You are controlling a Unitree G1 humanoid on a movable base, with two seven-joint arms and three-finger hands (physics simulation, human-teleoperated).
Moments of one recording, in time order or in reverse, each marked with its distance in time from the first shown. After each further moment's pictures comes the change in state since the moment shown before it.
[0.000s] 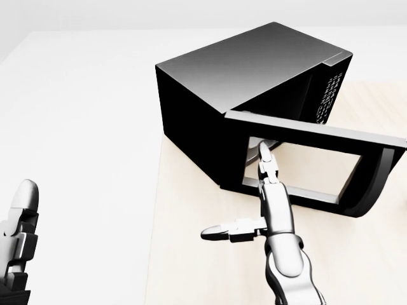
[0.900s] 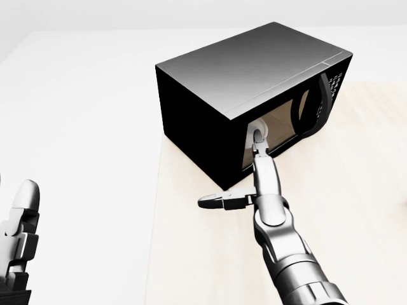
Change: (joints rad) left arm -0.003 -0.001 -0.001 0.003 0.009 0.003 0.000; right arm -0.426 -0.028 -0.081 0.593 0.012 0.000 -0.084
